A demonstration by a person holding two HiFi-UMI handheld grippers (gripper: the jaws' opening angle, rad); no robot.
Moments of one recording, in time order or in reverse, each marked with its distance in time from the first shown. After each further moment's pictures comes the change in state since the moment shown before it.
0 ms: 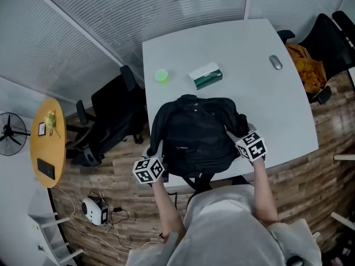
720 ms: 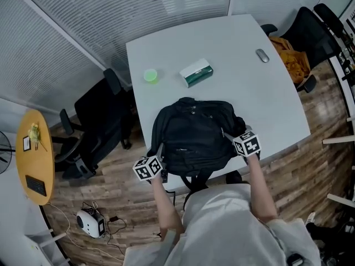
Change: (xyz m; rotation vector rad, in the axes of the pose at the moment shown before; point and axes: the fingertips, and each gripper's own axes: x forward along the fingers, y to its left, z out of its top) left arm 0.046 0.045 -0.077 -0.127 0.161 -0.110; right arm 0.024 -0.008 -0.065 0.173 0.117 -0.157
